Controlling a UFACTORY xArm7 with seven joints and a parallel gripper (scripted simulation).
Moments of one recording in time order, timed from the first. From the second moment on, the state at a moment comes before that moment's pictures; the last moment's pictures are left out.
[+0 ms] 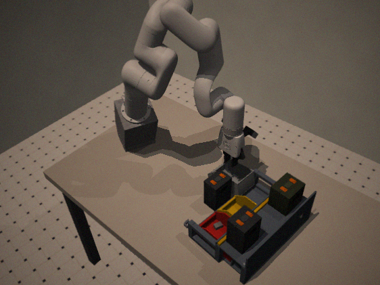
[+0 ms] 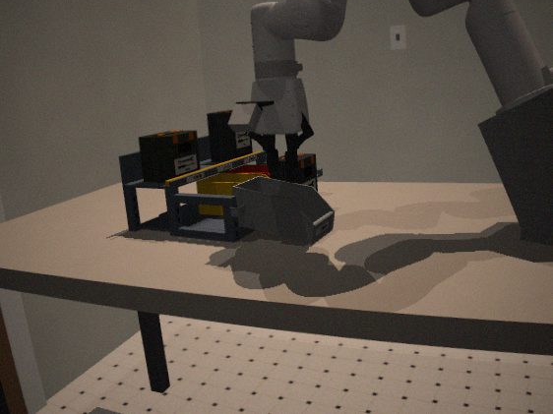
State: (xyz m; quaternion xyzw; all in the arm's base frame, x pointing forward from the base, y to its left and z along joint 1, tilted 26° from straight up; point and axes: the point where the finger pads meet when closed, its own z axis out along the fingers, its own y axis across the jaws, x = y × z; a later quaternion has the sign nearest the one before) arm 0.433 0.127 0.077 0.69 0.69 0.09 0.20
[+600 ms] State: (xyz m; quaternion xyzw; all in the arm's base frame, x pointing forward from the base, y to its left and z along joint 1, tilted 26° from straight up) arm 0.462 0.130 0.104 0.69 0.69 0.09 0.20
